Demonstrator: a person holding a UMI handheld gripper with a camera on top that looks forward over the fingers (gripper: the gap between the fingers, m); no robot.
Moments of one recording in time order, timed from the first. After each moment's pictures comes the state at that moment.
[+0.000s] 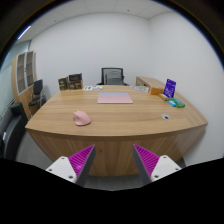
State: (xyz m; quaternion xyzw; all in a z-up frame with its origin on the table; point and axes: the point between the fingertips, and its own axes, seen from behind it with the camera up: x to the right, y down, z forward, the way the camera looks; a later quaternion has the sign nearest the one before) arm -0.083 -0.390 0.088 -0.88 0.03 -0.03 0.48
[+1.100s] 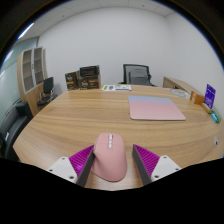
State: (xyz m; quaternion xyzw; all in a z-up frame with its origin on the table) arm -0.218 -0.090 -0.002 -0.88 -0.04 0.04 0.48
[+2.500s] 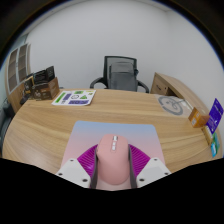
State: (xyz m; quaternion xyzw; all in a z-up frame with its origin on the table) arm -0.043 0.149 0.001 -0.90 -0.02 -0.02 0.43
